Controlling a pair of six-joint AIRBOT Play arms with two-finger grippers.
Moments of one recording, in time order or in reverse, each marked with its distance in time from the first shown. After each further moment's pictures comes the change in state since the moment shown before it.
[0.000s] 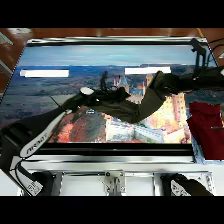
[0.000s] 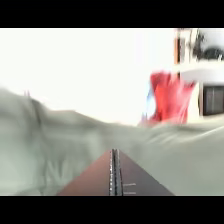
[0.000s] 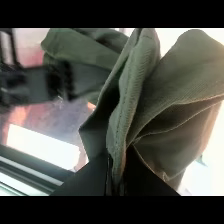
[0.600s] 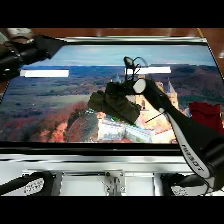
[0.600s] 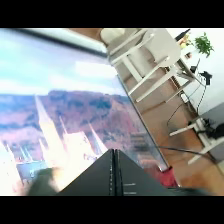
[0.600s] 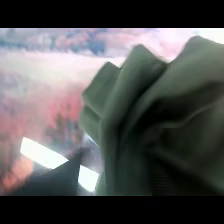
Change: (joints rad) left arm 0.538 0.548 0.000 0.142 -0.305 0.087; right arm 0.476 -0.455 0.000 0.048 -0.699 0.107
